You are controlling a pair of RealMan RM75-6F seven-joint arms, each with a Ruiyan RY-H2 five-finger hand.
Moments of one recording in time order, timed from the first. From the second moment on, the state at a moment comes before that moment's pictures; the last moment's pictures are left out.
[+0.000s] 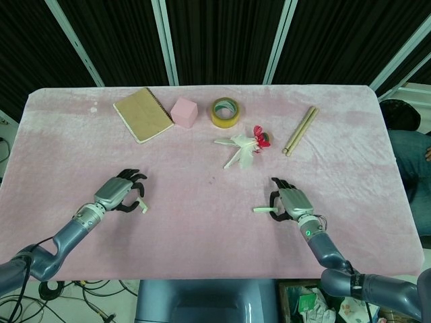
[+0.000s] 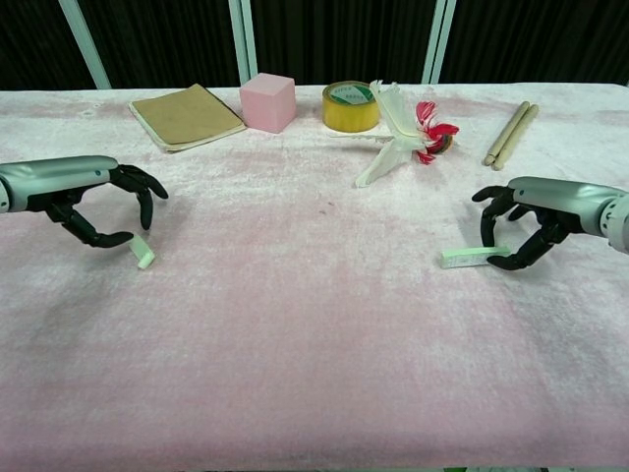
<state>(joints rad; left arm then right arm) -0.73 -1.49 0.03 -1.13 1.48 0.81 -0.35 0.72 -1.49 0.07 -1.44 -0.89 0.83 -0.12</state>
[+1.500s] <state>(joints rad) -0.24 -0.98 0.11 -1.74 1.45 1.41 0.00 0.17 -1.04 -0.02 -1.64 -1.36 1.48 0.08</state>
